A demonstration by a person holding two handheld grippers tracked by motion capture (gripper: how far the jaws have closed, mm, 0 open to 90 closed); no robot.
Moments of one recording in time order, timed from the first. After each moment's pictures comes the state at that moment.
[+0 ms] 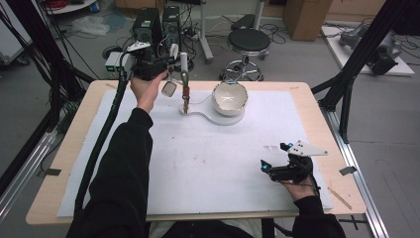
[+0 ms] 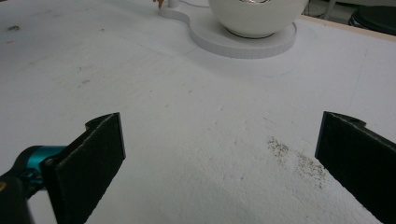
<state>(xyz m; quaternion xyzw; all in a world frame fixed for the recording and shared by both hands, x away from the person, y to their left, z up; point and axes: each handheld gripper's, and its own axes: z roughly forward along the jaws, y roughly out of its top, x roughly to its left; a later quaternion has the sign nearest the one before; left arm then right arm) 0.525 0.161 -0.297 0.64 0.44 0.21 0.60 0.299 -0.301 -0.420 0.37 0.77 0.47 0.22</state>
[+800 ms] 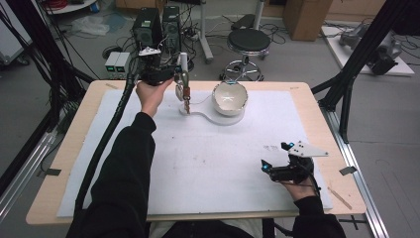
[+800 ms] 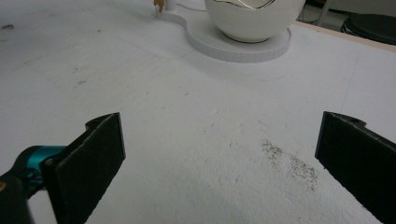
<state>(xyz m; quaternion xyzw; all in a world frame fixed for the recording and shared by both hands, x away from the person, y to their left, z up) 0.524 0.145 -0.311 0.68 0.43 0.20 0.56 0.298 -0.302 -0.418 0.36 0.77 0.47 0.24</state>
